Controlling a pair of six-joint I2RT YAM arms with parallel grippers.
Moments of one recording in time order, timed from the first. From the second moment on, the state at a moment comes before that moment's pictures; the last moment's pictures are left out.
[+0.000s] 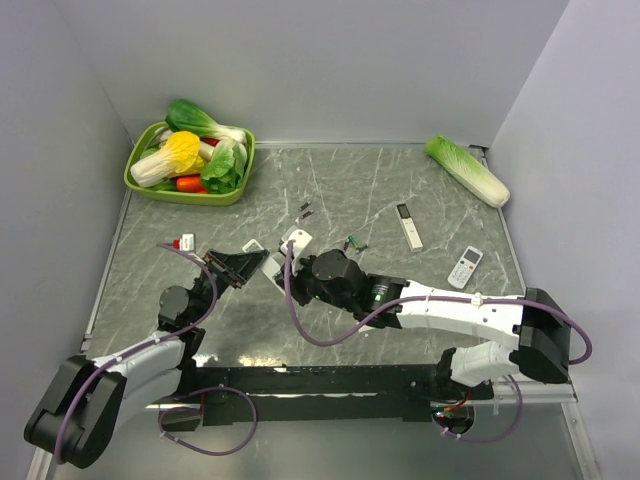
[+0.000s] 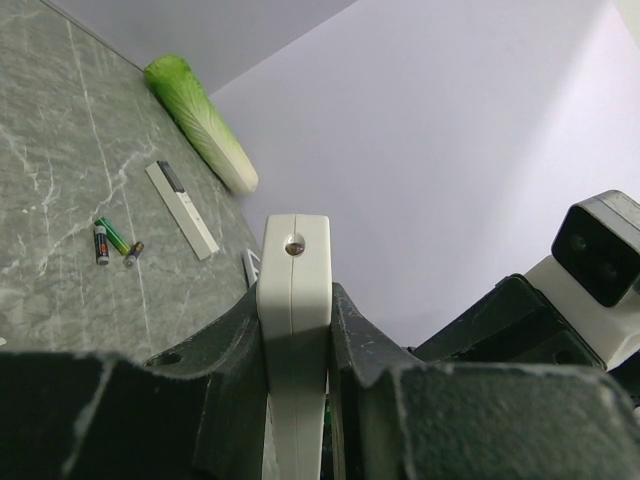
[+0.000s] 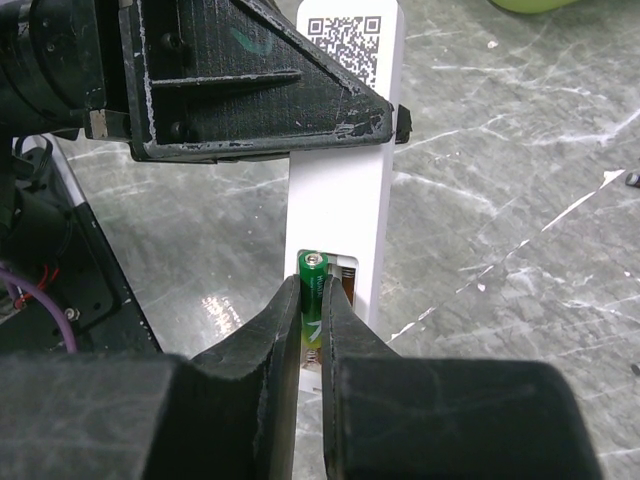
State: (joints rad) left arm -0.39 0.95 0.04 1.23 0.29 -1.19; right arm 1.18 1.33 0.93 0.04 0.17 0.14
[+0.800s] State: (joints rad) left arm -0.39 0.97 0.04 1.23 0.29 -1.20; right arm 1.18 1.36 0.97 -0.02 0.17 0.16
